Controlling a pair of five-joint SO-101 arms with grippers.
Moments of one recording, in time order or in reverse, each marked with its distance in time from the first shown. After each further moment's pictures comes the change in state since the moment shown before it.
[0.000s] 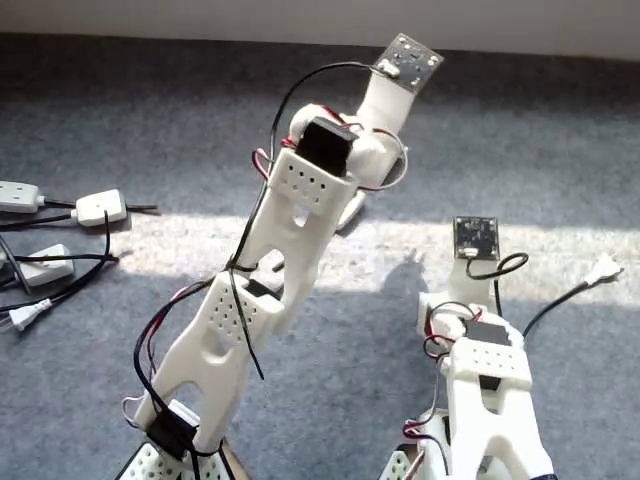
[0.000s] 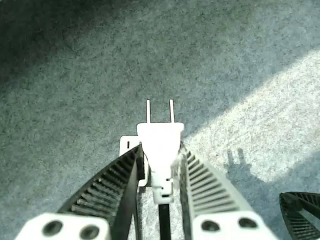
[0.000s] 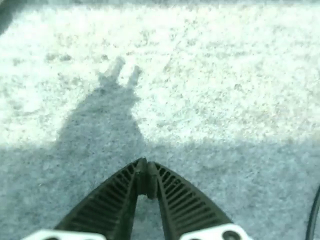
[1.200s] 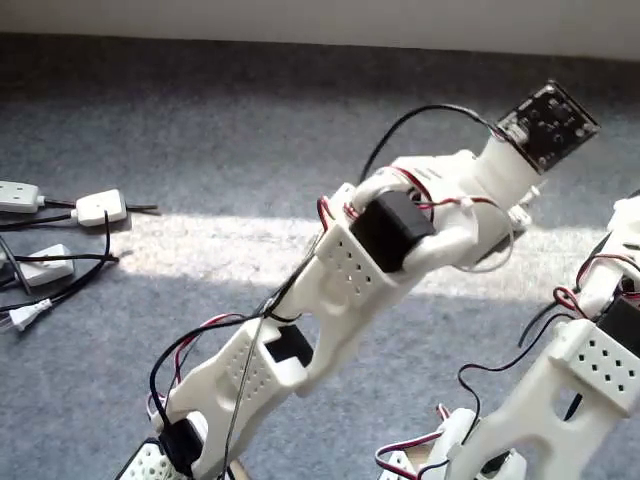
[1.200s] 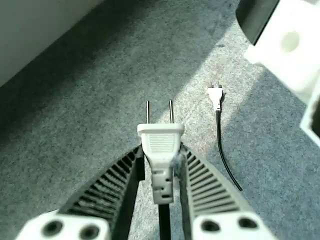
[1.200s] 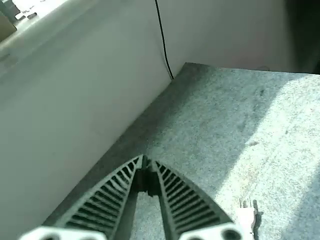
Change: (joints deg) left arm 21.1 -13.1 -0.4 -4.8 0.9; right arm 30.8 0.0 -39.6 -3.2 -34.2
